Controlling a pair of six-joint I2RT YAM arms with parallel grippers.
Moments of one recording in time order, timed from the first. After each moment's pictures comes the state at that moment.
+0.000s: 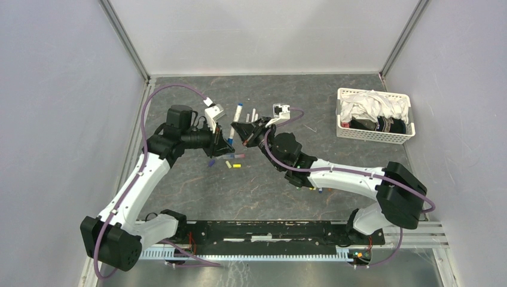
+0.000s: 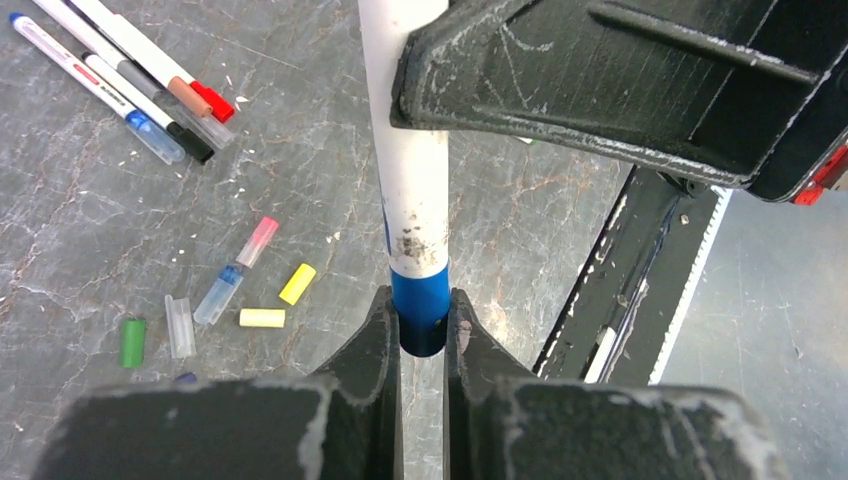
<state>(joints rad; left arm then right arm) -0.31 1.09 0.99 -0.59 0.74 0.15 1.05 1.46 0.88 0.70 0.42 0.73</state>
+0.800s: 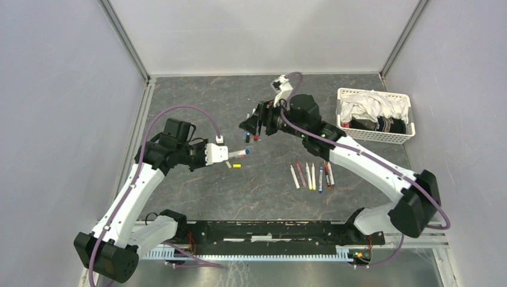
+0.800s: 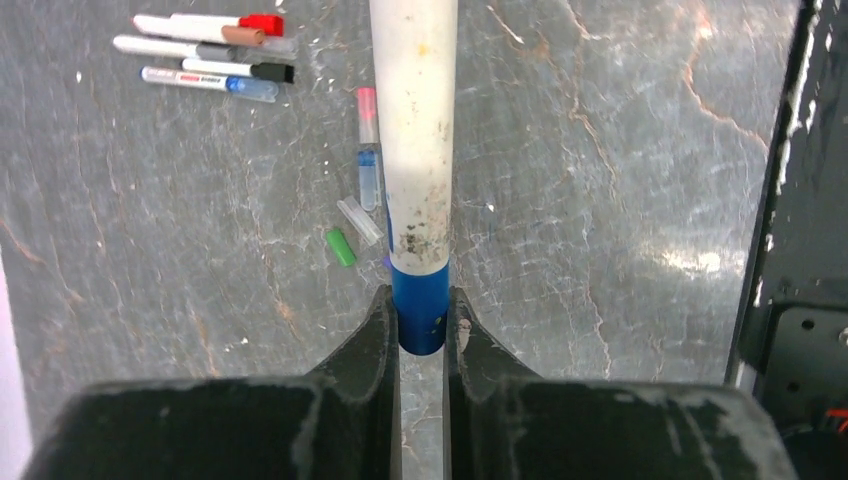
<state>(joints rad) -0.32 0.99 0.99 -0.98 0.52 1.13 0.76 1.39 1.18 -0.01 -0.23 0.56</state>
